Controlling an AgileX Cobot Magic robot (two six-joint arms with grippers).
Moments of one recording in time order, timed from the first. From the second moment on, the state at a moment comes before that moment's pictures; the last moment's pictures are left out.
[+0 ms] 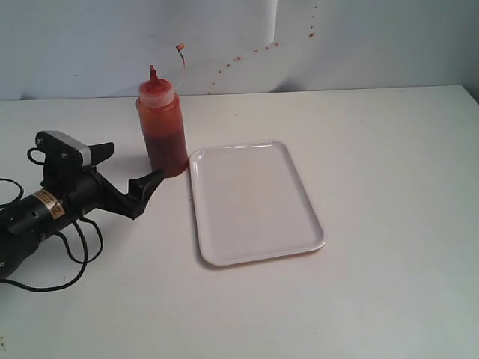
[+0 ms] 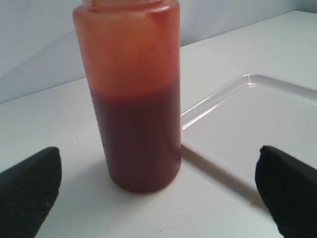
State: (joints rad) left arm -0.08 2.11 -0.65 0.50 -1.16 -0.07; right arm -0.01 0.00 0.00 -0.01 0.34 -0.08
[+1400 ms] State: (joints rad) left arm -0.08 2.49 -1.17 0.61 -1.14 -0.07; right arm -0.01 0.00 0.00 -0.01 0.34 -0.08
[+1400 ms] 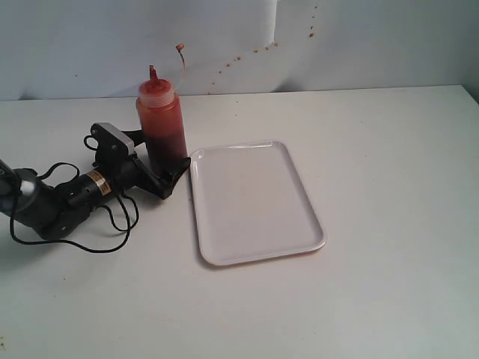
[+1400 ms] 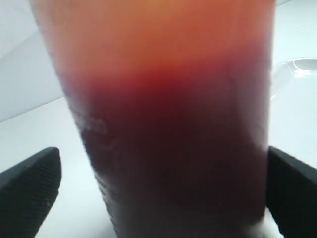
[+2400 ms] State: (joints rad) left arm -0.08 2.49 -1.17 0.62 -1.14 -0.12; right arm -0.01 0.00 0.00 -0.01 0.34 -0.08
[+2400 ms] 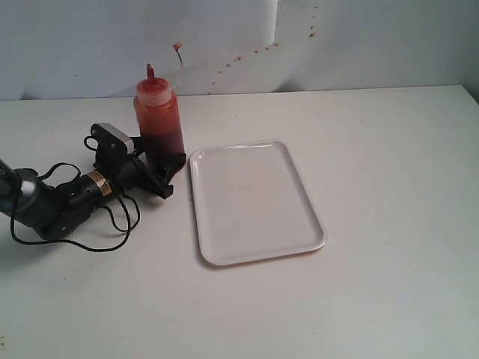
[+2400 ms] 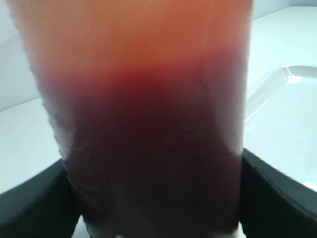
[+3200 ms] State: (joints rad) left arm -0.08 2.21 -0.92 0.62 -1.08 0.00; right arm -0.01 0.00 0.00 -0.01 0.34 -0.08
